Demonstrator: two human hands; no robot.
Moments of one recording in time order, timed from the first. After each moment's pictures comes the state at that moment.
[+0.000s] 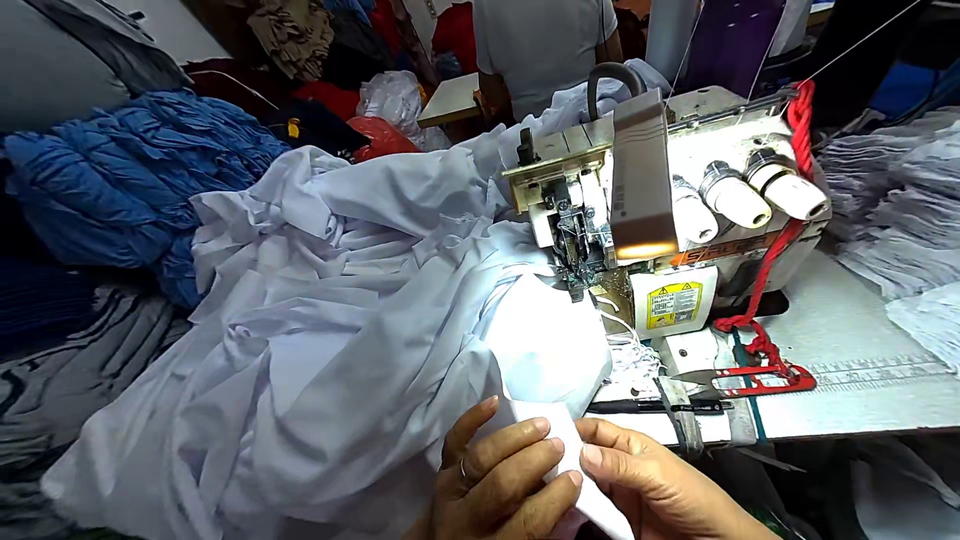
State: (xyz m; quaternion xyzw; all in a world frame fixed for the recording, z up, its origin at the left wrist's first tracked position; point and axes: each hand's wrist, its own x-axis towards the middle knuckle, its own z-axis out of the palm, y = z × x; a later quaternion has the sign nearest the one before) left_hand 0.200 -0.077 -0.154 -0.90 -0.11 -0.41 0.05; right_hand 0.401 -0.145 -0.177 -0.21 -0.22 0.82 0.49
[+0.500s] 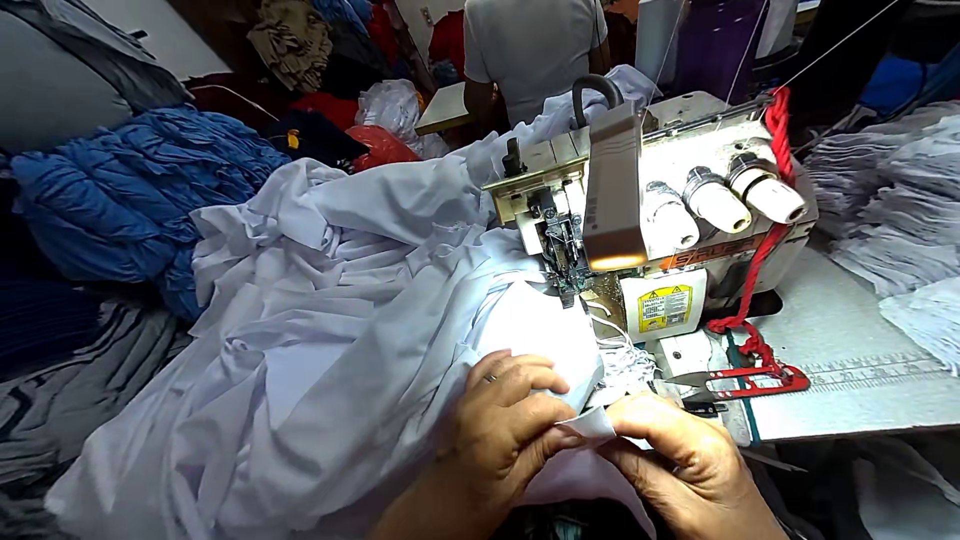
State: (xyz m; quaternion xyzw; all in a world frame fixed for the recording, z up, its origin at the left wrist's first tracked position) left_hand 0.227 -0.052 -0.122 -0.91 -0.21 -0.34 -0.14; right_hand 0.413 -0.150 -0.158 -0.44 -0.60 0.23 0.62
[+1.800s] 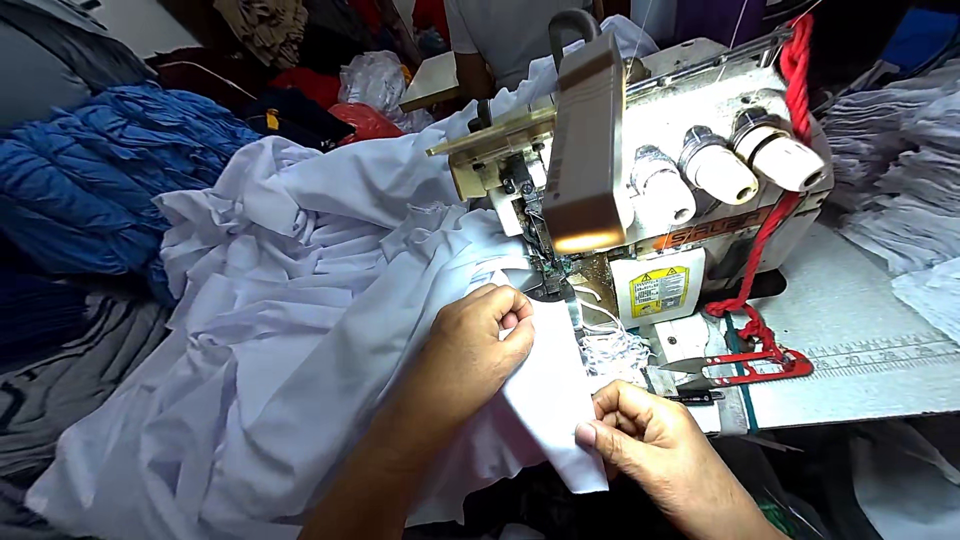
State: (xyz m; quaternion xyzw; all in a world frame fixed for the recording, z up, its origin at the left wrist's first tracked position) left_hand 0.257 -0.016 -0.096 -0.88 -0.38 -0.26 -0.10; right_hand 0.414 -0.145 -0.173 -0.48 -0.48 0.47 0.57
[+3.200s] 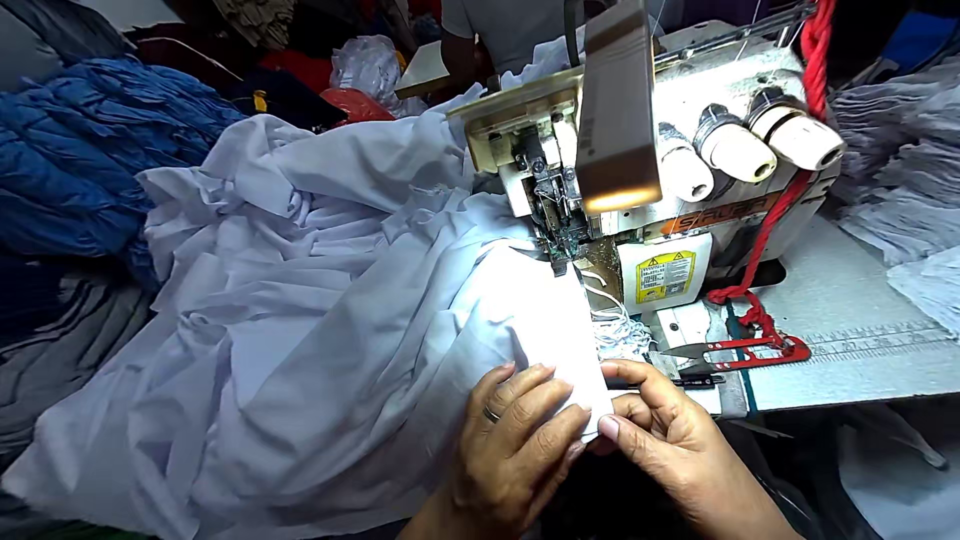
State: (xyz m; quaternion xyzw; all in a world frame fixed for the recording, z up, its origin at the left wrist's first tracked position) left_hand 0.225 -0.079 -0.174 -0.91 -0.19 -0.38 0.01; right_hand 0.409 -0.159 -0.171 -0.41 -0.44 0.50 0.62
